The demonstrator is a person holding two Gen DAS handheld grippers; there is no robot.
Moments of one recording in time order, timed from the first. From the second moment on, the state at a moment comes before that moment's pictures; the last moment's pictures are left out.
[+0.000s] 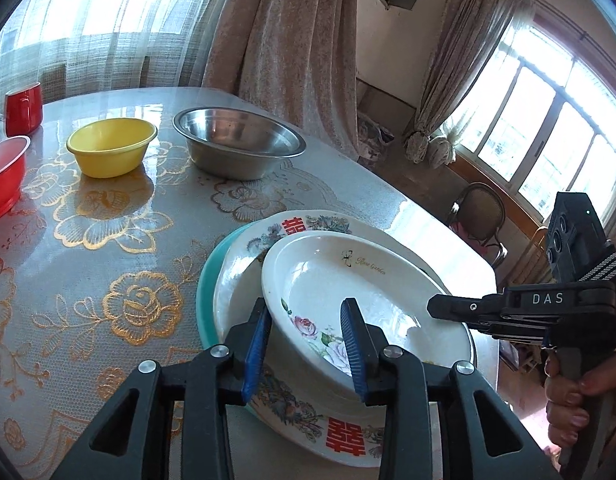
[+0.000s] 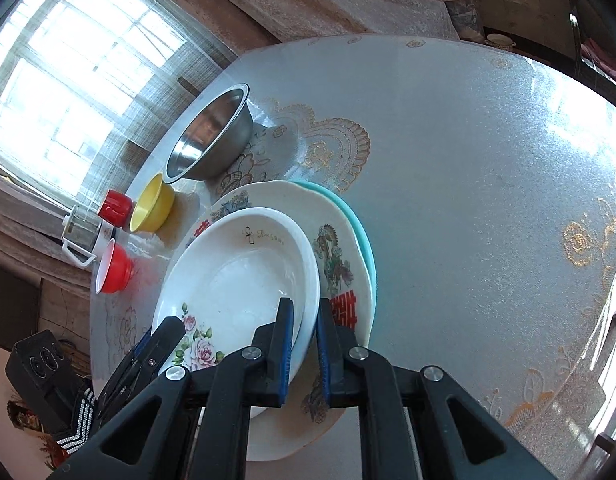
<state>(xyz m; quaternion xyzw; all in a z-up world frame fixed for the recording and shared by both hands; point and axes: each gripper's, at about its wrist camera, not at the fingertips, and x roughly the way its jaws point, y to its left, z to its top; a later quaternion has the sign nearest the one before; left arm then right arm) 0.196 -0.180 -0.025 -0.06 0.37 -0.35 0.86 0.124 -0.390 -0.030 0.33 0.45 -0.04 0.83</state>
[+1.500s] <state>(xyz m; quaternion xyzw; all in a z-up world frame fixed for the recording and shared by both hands) 0.227 -0.100 -0.011 -0.12 0.33 -0.19 0.92 0.134 -0.320 0.006 0.14 0.43 -0.06 0.89</state>
